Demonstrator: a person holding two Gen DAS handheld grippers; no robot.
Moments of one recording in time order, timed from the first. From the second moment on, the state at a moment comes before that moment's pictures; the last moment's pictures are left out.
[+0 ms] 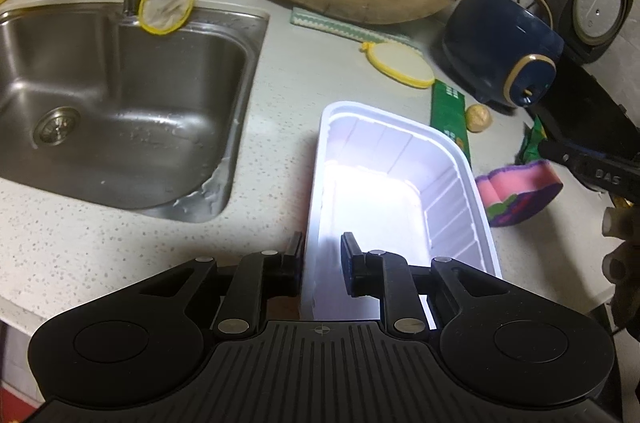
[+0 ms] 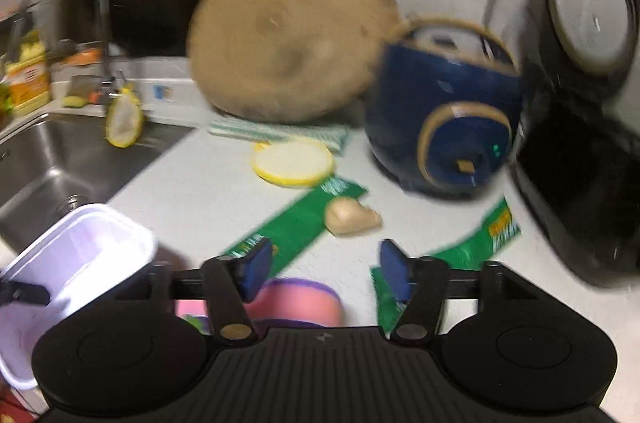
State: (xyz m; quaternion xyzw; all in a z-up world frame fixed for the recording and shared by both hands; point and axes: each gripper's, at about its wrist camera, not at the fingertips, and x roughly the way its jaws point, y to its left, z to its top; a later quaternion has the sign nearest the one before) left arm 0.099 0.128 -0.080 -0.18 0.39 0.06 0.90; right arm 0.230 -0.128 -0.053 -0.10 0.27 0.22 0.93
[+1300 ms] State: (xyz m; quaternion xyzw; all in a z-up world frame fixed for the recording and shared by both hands) left arm 0.077 0.145 -0.085 -0.22 0.37 0.08 0.90; right arm 0.209 -0.161 -0.107 -0.17 0.33 0.38 0.85
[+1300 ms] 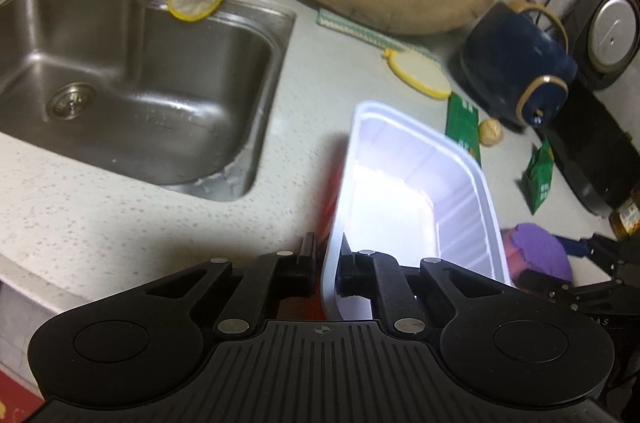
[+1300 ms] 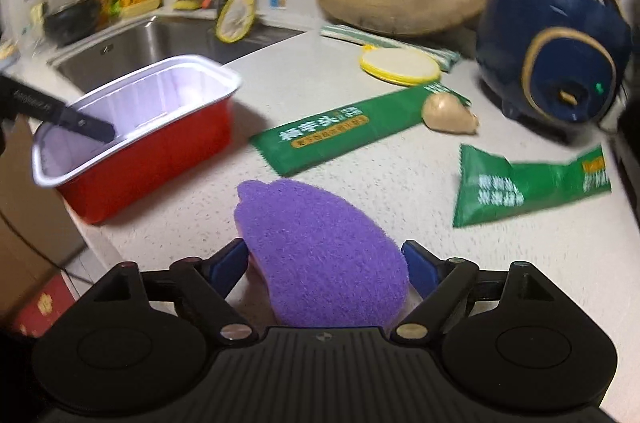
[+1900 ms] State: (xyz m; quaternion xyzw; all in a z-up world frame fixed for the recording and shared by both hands) left arm -0.059 0.206 -0.069 -0.24 0.33 -0.01 0.91; right arm 0.093 -0.140 -0.073 -0.13 0.31 0.38 0.86
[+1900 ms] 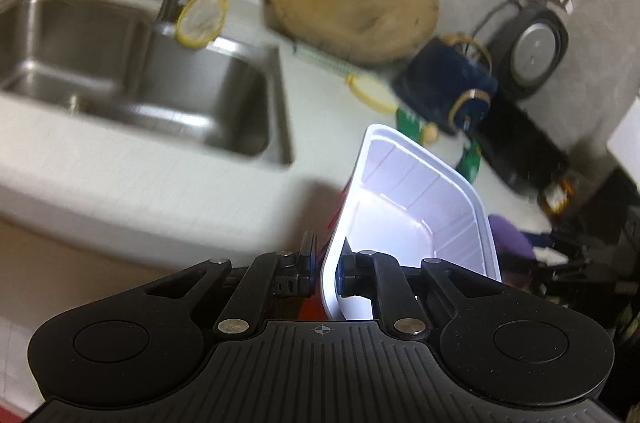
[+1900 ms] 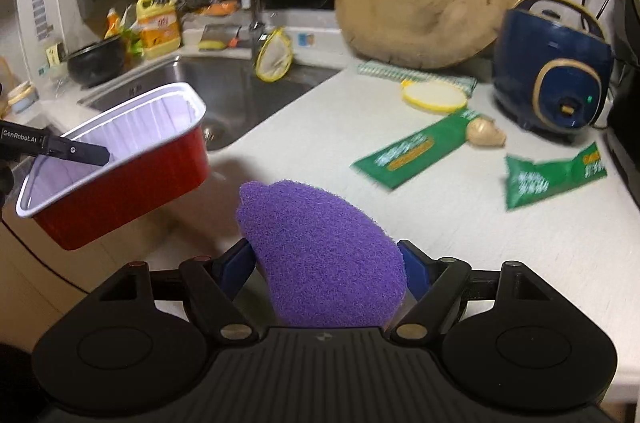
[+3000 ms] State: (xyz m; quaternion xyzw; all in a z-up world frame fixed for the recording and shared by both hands) left arm -0.047 0.199 -0.421 -0.37 0.52 0.04 0.77; right arm 0.016 -0.027 -0.333 -0.28 0.52 0.31 0.75
